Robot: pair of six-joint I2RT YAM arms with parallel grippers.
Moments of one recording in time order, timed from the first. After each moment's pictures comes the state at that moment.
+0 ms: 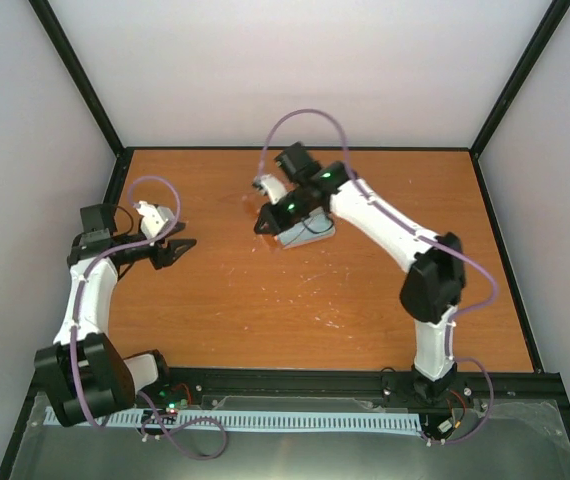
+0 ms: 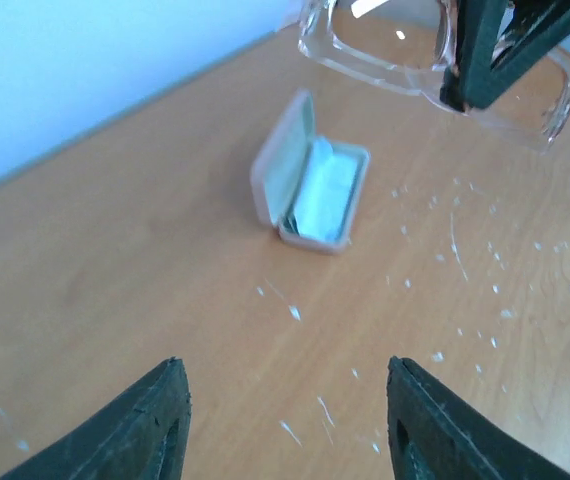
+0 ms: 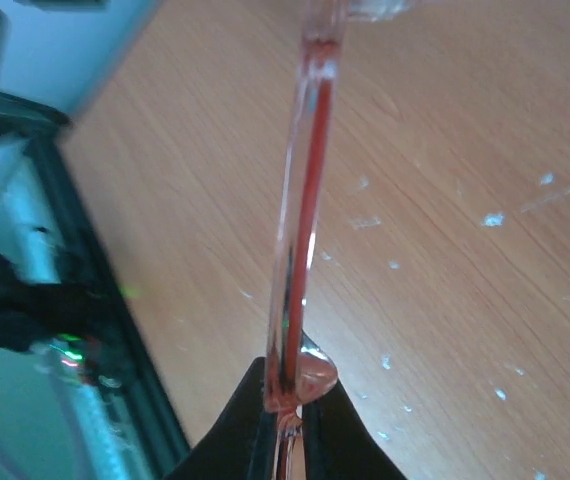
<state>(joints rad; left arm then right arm) 0.30 1.20 0.84 -0.67 1.05 0.93 0.76 2.00 1.92 -1.01 -0.49 0.07</state>
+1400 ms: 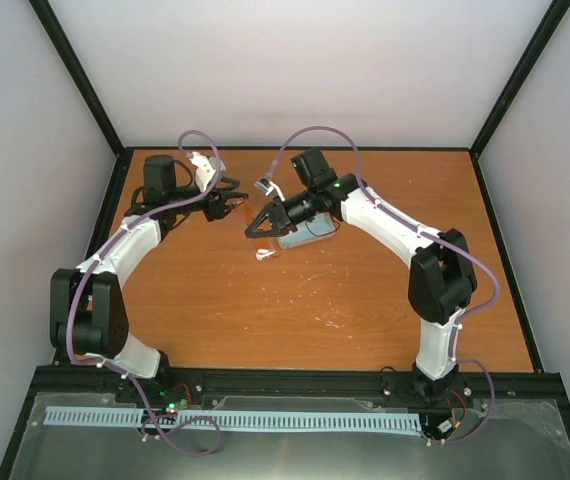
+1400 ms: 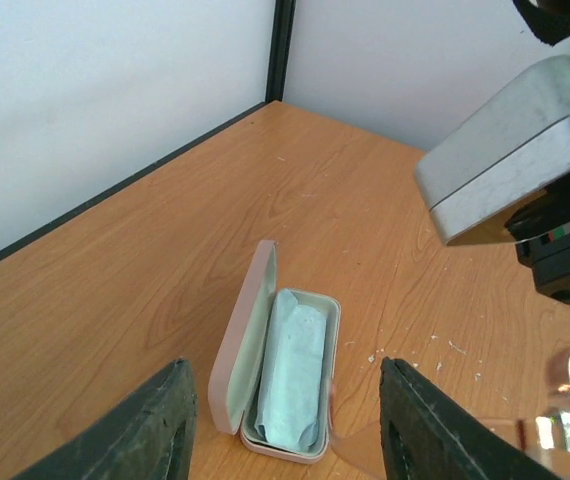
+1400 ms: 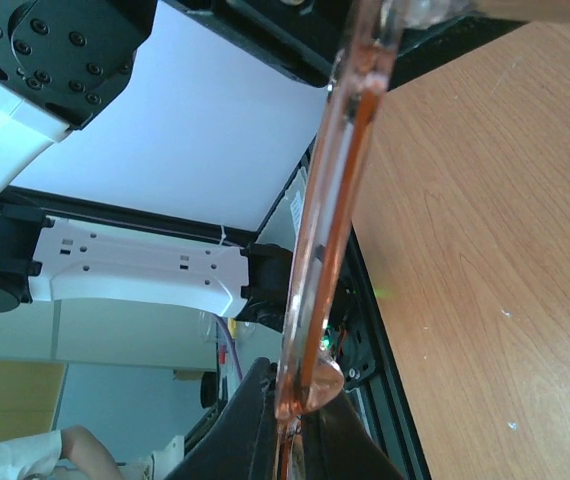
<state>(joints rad) -0.11 1.52 1.07 -0.02 0.96 0.28 0.64 1.89 1.64 -0.59 -1.18 0.39</state>
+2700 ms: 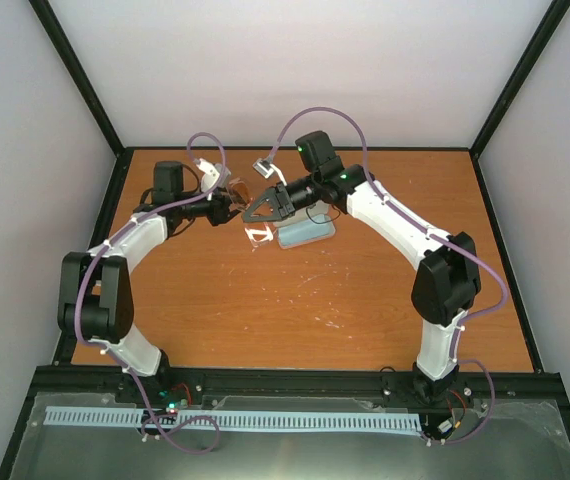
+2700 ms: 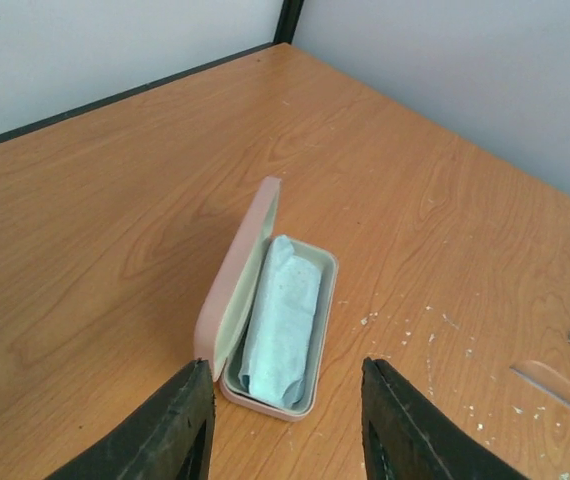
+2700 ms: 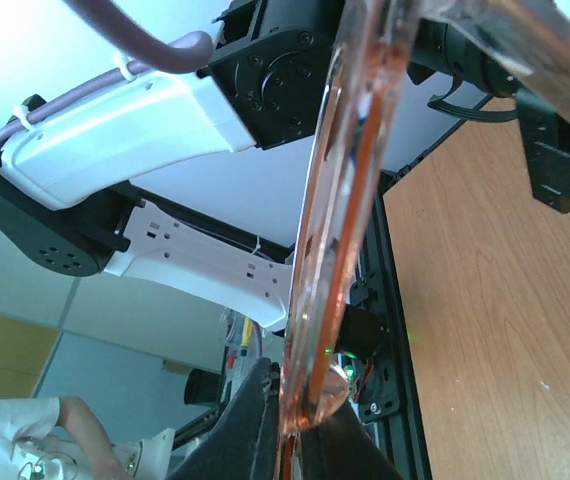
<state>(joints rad) -0.12 1.62 1.06 -0.05 0.93 0.23 0.62 1.88 1.73 -0.53 -1.27 0.38</state>
